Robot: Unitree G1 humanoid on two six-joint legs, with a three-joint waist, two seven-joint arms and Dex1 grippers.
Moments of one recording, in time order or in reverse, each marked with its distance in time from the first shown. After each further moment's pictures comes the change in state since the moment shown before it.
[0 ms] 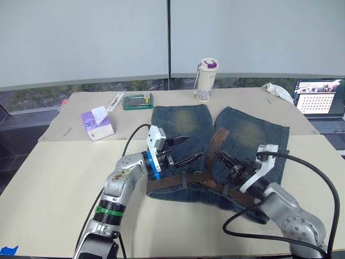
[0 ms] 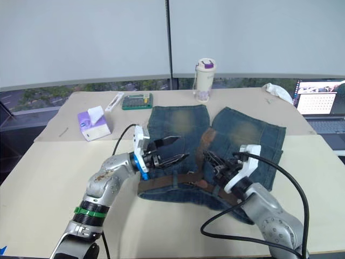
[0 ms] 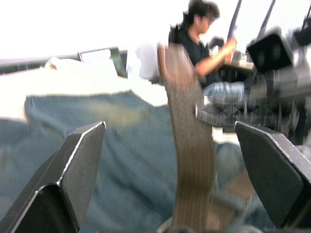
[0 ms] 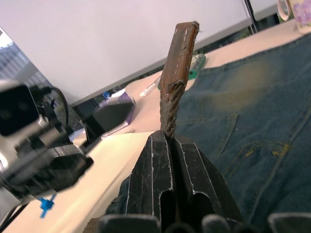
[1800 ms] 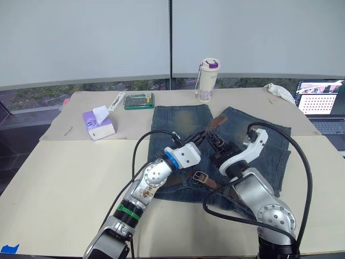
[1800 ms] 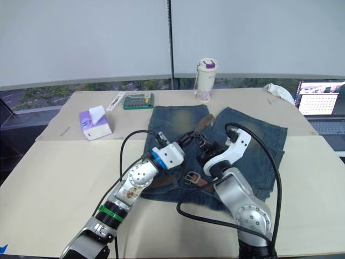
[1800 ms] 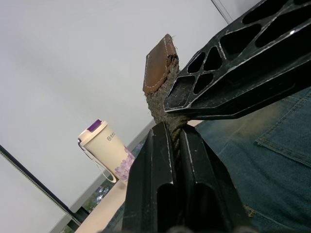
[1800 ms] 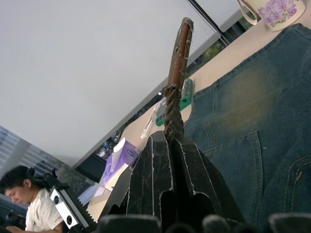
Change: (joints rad) left arm -0.033 -0.069 -0.235 0.241 0.786 -0.727 0.654; right arm -0.174 0.294 0.031 -0.055 0.152 0.047 -0.508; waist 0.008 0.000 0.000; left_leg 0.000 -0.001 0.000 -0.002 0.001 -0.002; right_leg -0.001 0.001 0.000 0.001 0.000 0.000
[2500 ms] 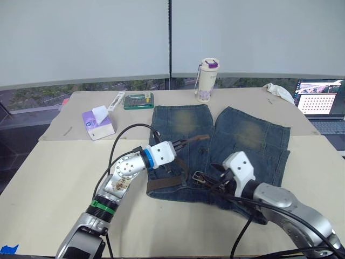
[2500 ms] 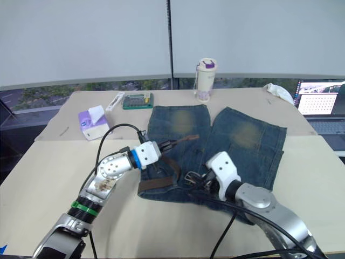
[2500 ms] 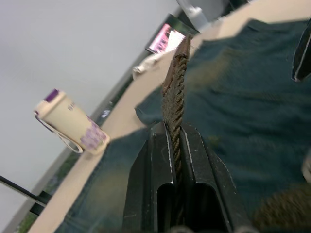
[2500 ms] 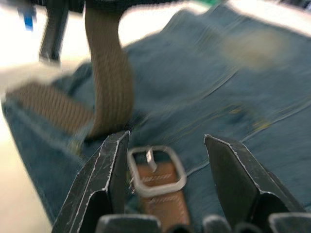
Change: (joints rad) left arm -0.003 0.277 0.052 -0.042 -0.253 0.049 -0.410; right arm 0.096 -0.606 0.289 -0.050 -0.653 0.058 0.558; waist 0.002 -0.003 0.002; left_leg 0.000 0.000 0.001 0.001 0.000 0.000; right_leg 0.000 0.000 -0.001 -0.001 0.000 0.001
